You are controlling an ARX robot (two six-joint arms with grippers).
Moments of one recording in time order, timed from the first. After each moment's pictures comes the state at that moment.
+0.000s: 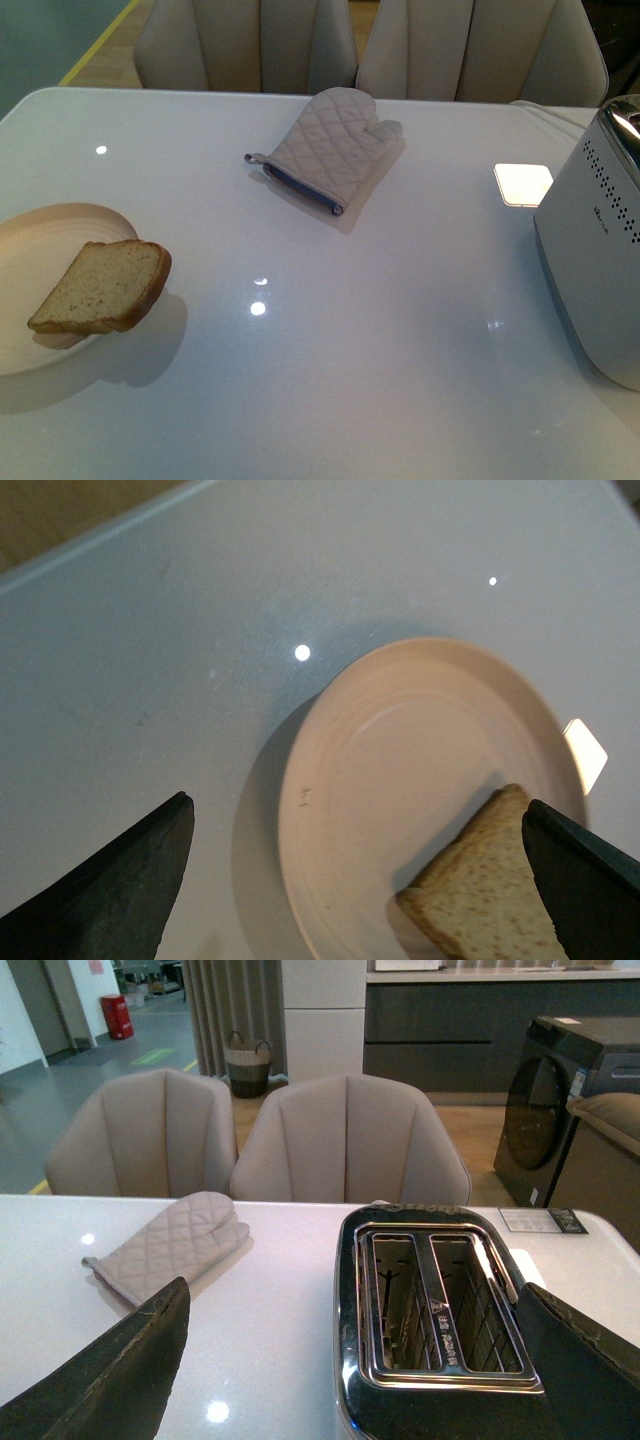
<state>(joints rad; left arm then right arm) 0.51 1.94 0.52 0.67 0.22 -0.39 0.00 0.00 0.02 0.00 0.00 0.00</state>
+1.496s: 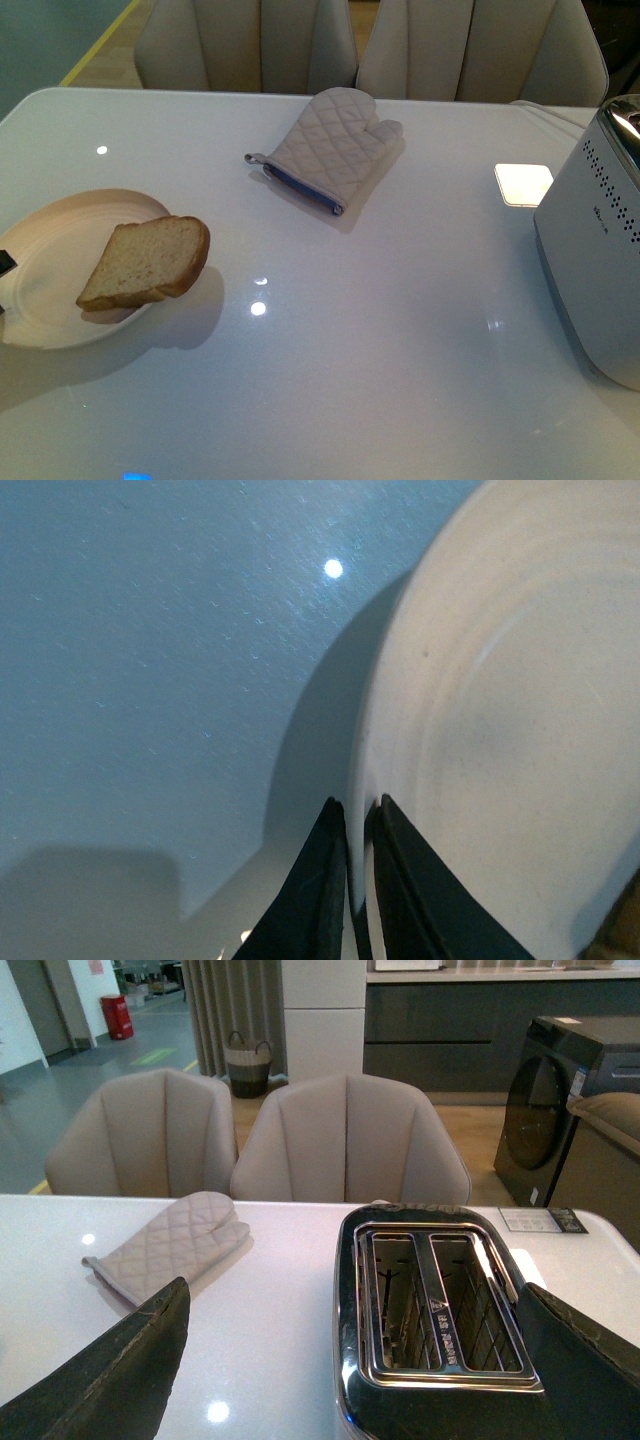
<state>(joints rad) 0.30 2.38 0.77 0.68 0.10 -0.40 0.00 0.00 0.02 0.00 0.00 0.00</state>
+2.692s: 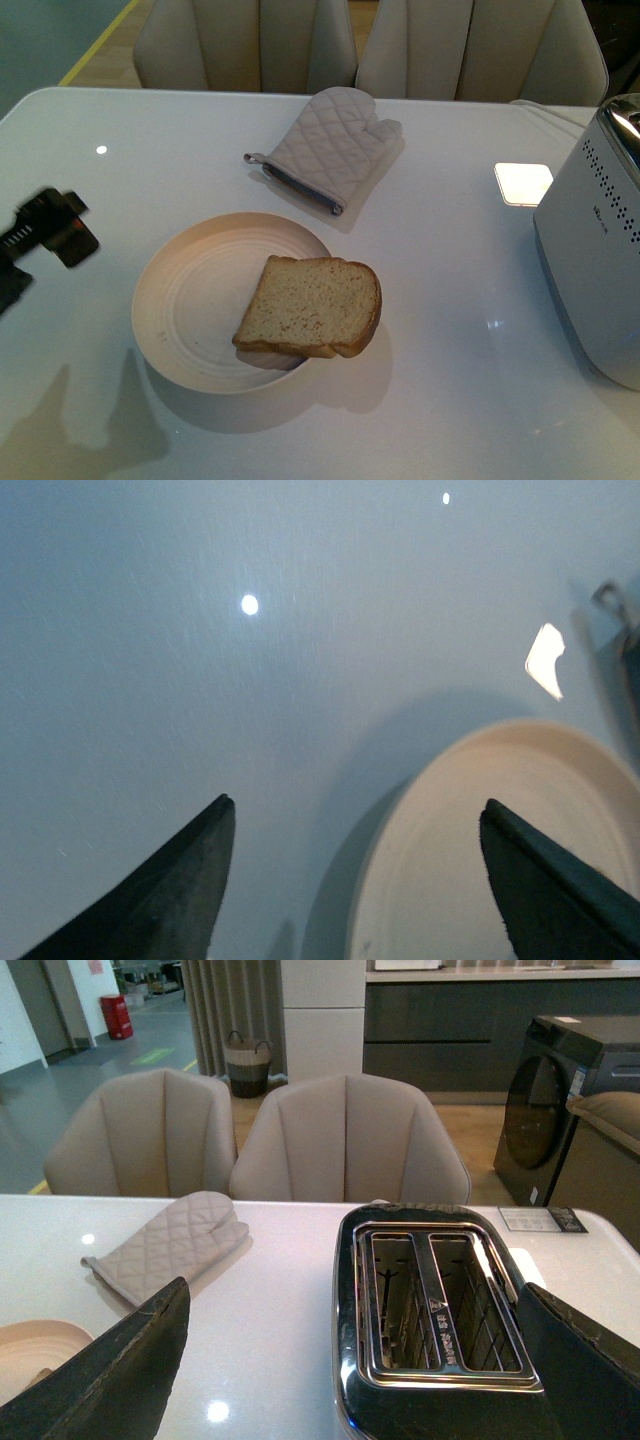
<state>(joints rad) -0.03 2.05 0.54 0.81 -0.06 -0.61 0.00 0.00 0.02 0.00 0.00 0.00</state>
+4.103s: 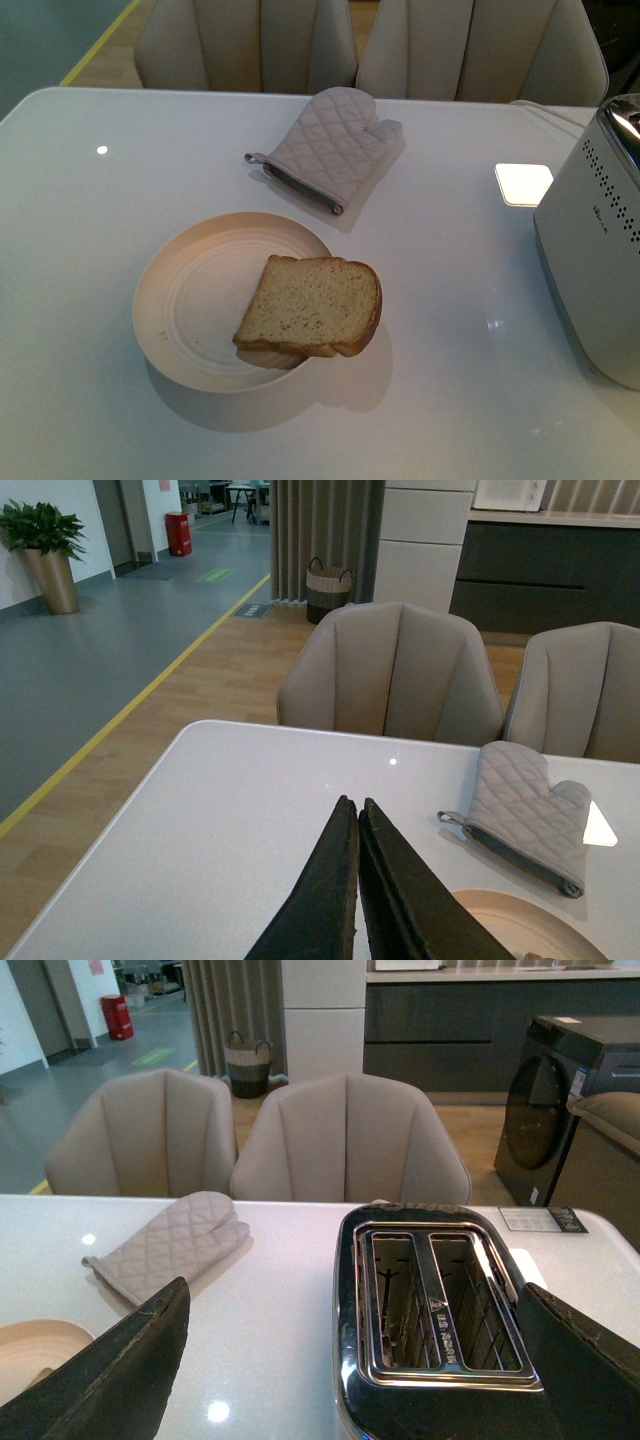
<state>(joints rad) 0.00 0.82 0.03 0.78 0.00 -0.01 0.00 0.00 0.02 0.00 0.00 0.00</state>
